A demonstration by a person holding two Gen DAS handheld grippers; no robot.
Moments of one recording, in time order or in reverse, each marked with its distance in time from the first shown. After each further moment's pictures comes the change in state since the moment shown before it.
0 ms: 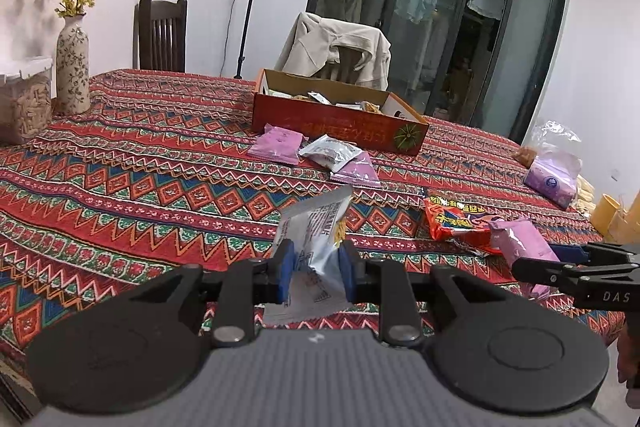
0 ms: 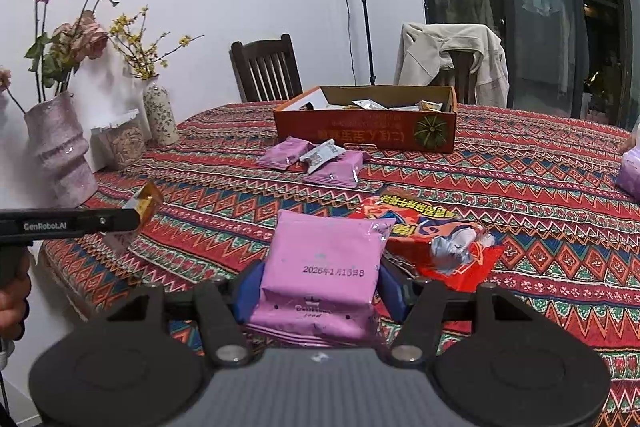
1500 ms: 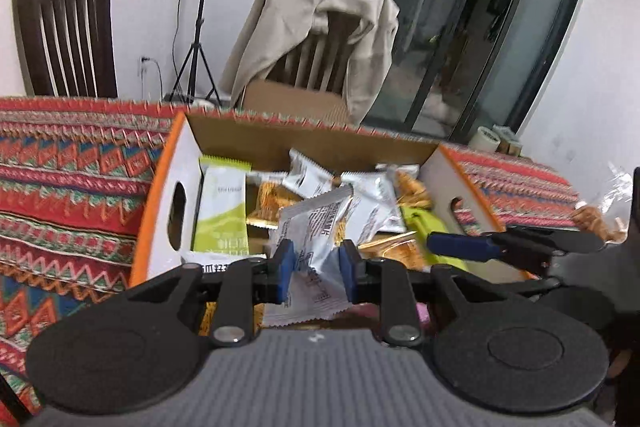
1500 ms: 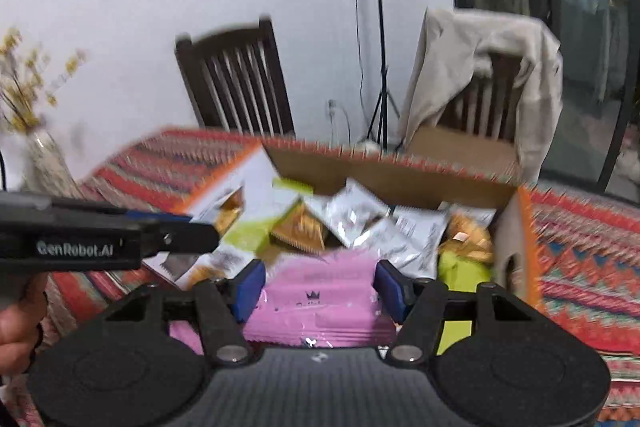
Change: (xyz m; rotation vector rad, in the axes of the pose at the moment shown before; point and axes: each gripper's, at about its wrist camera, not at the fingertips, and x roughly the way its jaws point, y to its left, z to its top) left arm 0.375 0.011 0.232 0.007 0.197 -0.073; right arm 0.340 -0.103 0.254 -0.053 0.125 0.030
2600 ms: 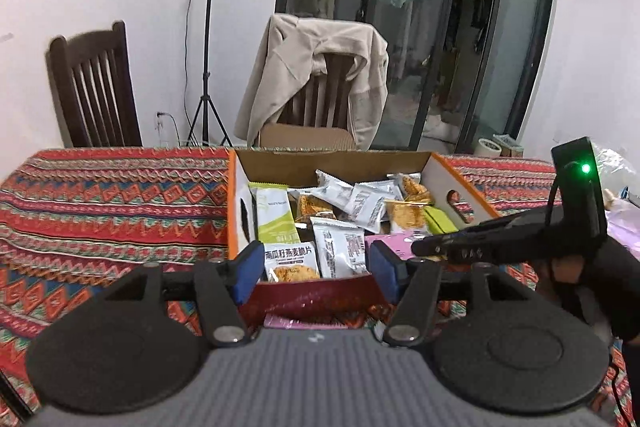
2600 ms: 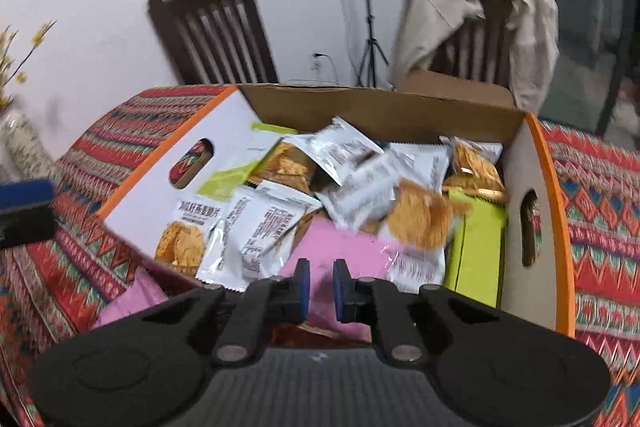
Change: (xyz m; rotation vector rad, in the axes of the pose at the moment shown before) left arm -0.122 0.013 -0.036 0.130 -0.149 0.036; right arm 0.022 -0.008 -0.020 0.094 0.114 -0.024
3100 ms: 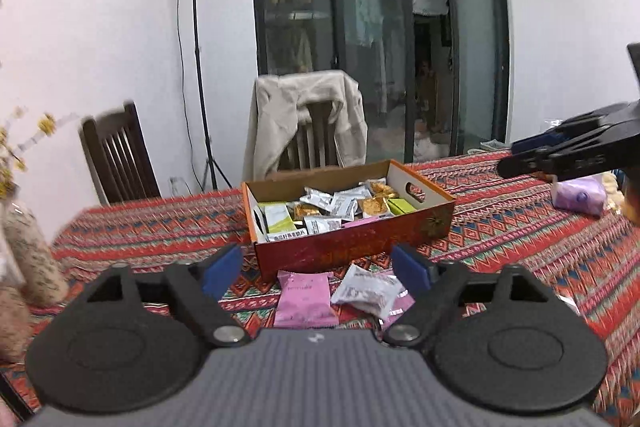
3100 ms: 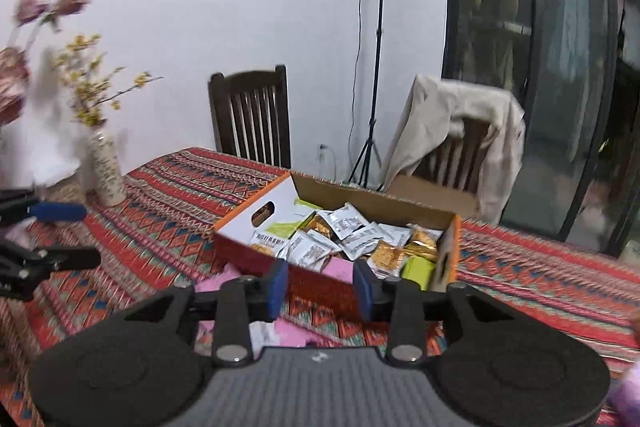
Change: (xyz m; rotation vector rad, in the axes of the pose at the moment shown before) left arm -0.168 -0.044 -0.084 0.197 -0.180 0.041; right arm -0.236 0.069 -0.077 -0.211 -0.286 -0.079
